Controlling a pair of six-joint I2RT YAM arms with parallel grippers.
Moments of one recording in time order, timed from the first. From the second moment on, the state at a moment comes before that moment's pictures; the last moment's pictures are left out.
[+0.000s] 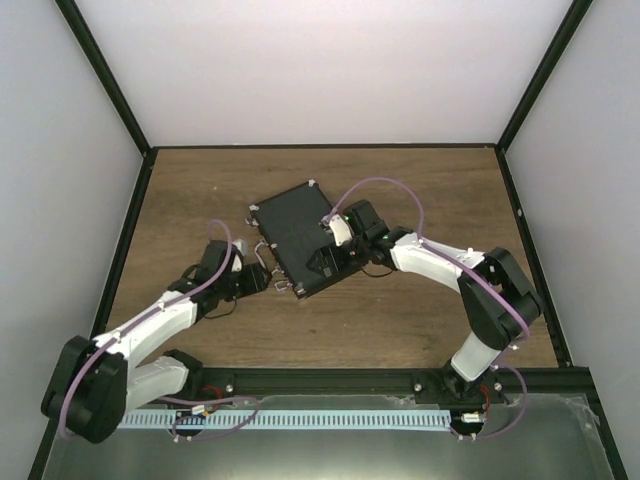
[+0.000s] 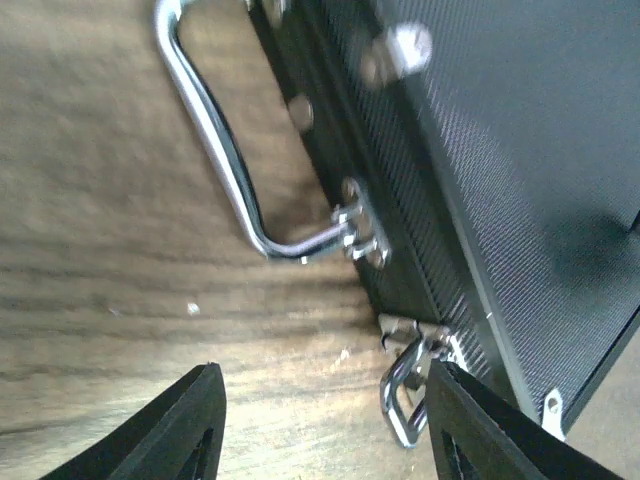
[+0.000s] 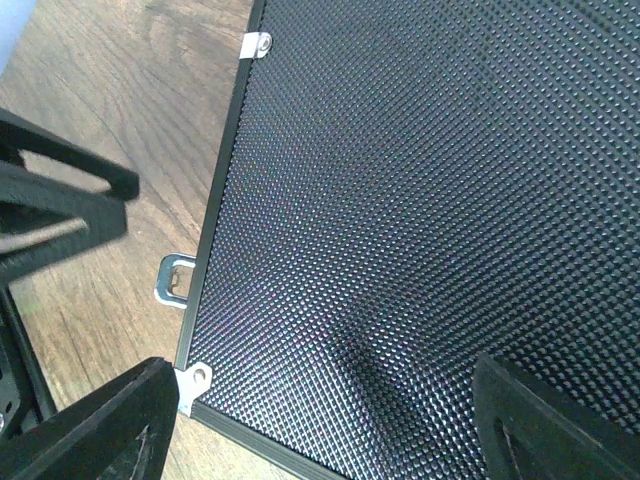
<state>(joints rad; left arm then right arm) -0.43 1.07 0.49 -0.24 0.18 -0.67 0.65 1.64 1.01 -0.25 -0.48 0.22</state>
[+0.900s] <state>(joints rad) -0.49 1.28 0.42 -0.01 0.32 -0.74 0.66 1.64 1.00 -0.22 -0.42 0.24</state>
